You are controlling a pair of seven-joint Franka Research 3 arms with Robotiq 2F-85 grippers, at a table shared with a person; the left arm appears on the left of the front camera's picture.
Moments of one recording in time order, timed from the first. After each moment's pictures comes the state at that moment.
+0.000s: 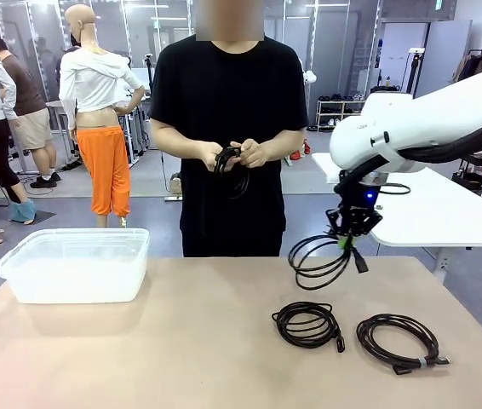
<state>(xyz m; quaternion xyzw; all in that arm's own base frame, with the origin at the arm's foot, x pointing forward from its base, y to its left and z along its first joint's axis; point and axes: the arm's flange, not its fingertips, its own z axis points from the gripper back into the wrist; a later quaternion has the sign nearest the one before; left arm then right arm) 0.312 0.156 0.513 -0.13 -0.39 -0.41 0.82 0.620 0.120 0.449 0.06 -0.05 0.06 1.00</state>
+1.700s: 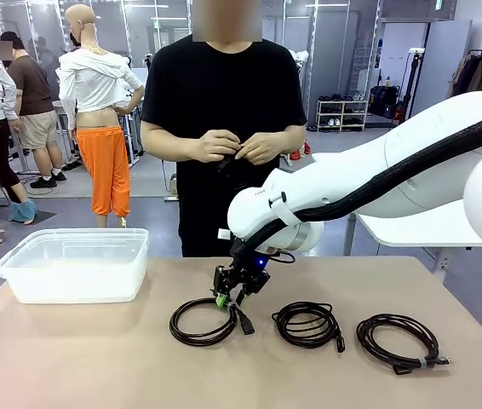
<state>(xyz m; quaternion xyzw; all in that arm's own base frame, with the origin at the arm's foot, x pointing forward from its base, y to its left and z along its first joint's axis) 0.312 0.155 0.513 -0.13 -0.39 -0.41 0.82 0.575 0.333 0.317 0.20 -0.03 0.20 0.96</state>
